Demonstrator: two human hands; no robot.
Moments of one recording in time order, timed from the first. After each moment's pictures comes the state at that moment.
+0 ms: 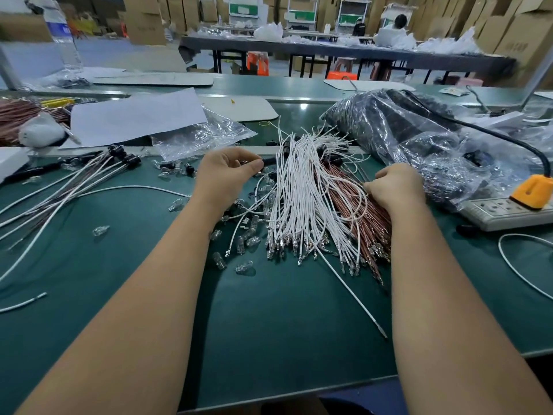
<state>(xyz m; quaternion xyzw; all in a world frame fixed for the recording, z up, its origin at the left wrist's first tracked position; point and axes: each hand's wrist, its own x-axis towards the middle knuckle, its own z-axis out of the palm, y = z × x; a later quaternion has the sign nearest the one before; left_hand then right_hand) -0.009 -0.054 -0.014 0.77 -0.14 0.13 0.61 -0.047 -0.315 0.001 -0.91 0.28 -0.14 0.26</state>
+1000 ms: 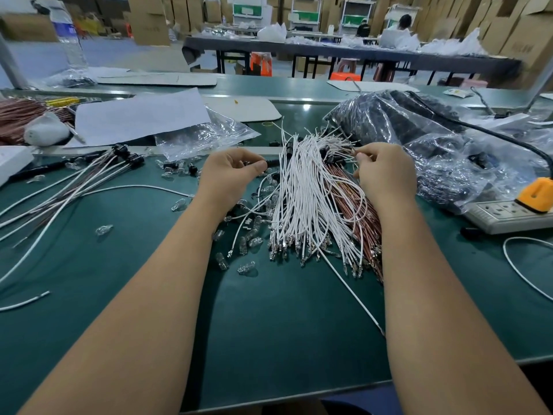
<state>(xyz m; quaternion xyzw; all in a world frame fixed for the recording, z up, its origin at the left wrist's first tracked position) -0.010 -0.054 -0.014 0.77 -0.14 0.12 0.61 -0.048 -0.287 0.011 -0.90 0.15 -0.30 0.29</state>
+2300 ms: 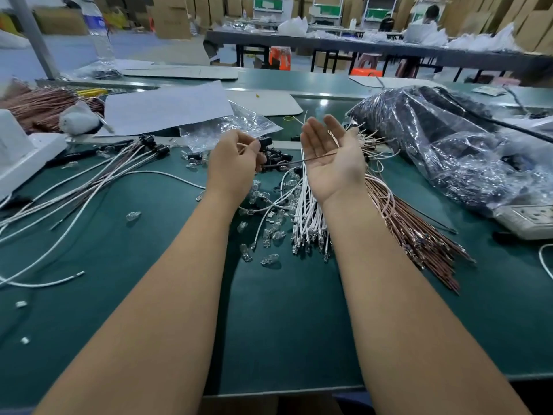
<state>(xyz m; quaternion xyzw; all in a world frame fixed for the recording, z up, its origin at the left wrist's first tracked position) -0.002 -0.040 -0.016 0.78 -0.07 0.20 0.59 -0.024 -0.181 0.013 -0.28 0.01 -0.11 0.95</state>
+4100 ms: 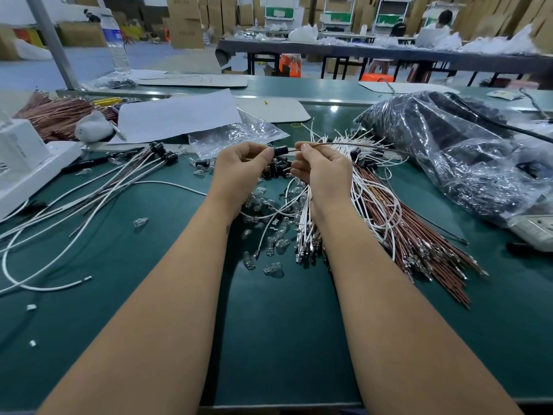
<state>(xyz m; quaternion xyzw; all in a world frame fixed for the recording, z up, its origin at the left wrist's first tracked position) -0.007 -0.037 -0.011 0.74 -0.08 0.15 0.66 -0.021 -0.167 -0.006 -0.60 0.04 -0.18 0.78</state>
